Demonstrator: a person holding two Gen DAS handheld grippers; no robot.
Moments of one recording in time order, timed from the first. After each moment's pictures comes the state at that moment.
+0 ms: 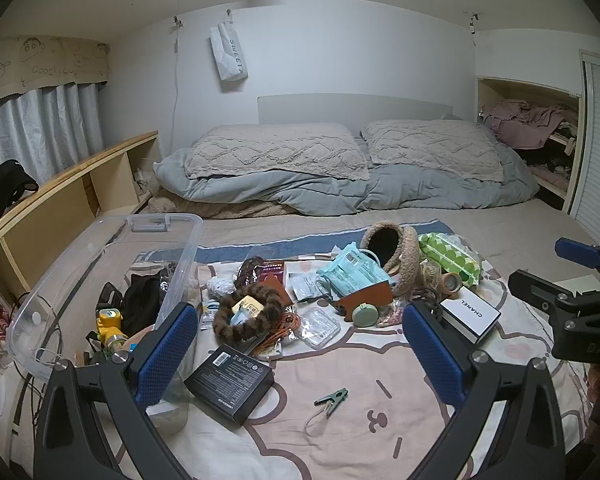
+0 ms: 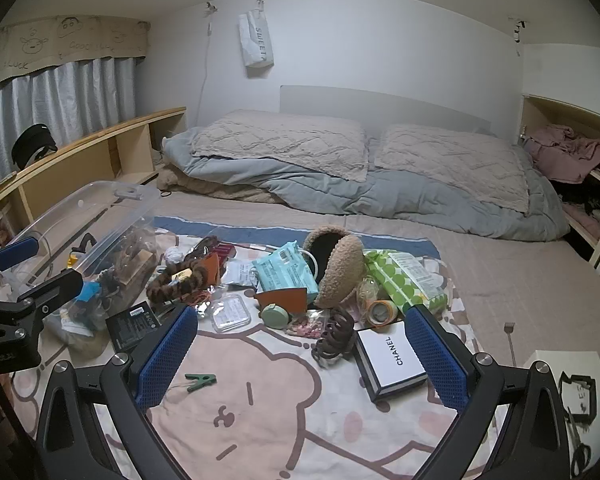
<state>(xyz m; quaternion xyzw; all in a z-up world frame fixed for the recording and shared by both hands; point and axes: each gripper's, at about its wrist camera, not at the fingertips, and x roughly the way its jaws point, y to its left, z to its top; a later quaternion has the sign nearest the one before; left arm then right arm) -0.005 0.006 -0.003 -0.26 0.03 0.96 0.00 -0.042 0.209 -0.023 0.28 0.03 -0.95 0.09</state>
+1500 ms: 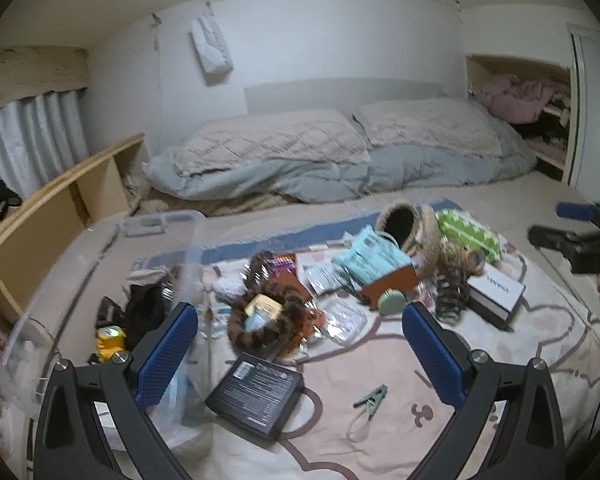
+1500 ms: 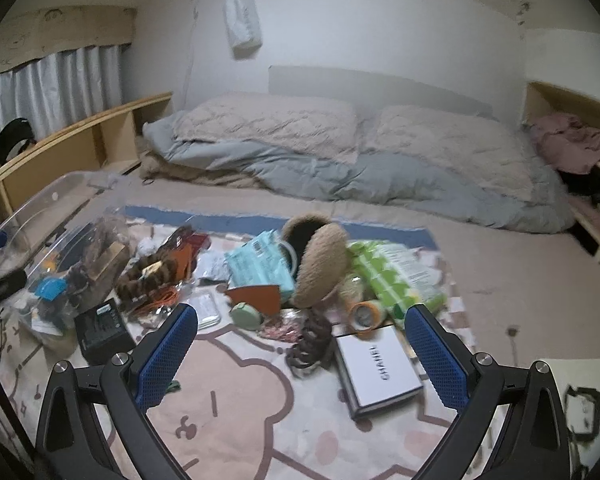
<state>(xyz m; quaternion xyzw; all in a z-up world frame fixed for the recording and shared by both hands) -0.041 -0.029 -0.035 -0.29 0.07 0.96 0.03 -0.104 0.237 -0.053 0.32 0.03 -0.94 0.09</state>
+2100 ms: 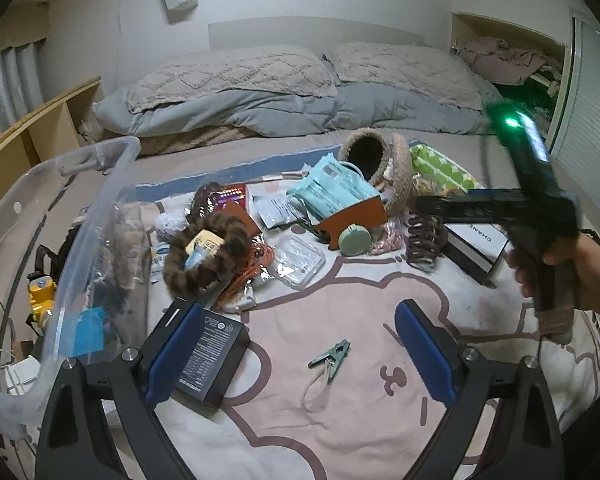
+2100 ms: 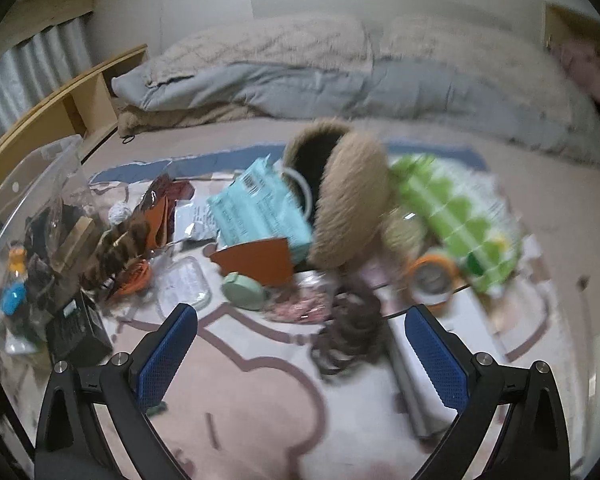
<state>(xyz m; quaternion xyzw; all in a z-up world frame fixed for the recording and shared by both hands) -0.068 -0.005 -0.097 -0.39 0.05 0.92 0.09 -0.204 0.215 -0.153 0.44 -0.03 -0.89 0.09</state>
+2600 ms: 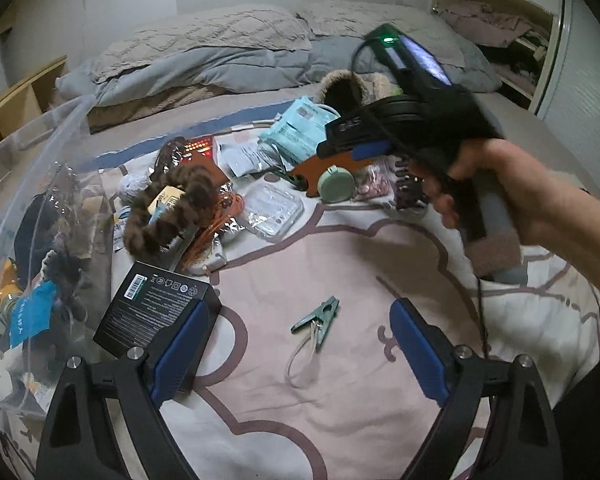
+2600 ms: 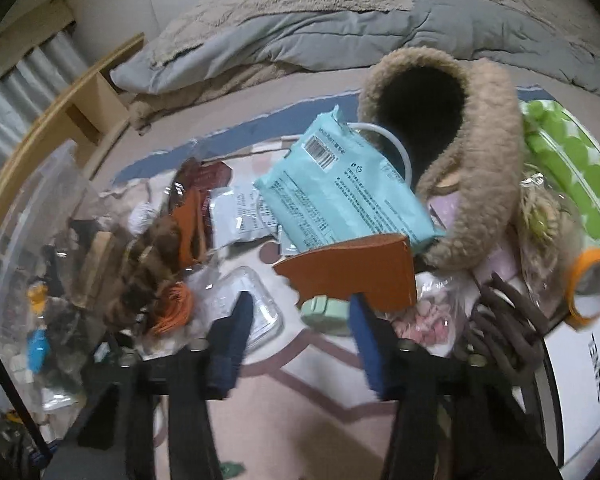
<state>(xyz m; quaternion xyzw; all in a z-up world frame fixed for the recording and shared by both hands) -0.076 0.002 -0.146 -0.44 0.06 0.89 0.13 -0.272 0.157 -0.200 0.50 -0.10 -0.85 0.14</state>
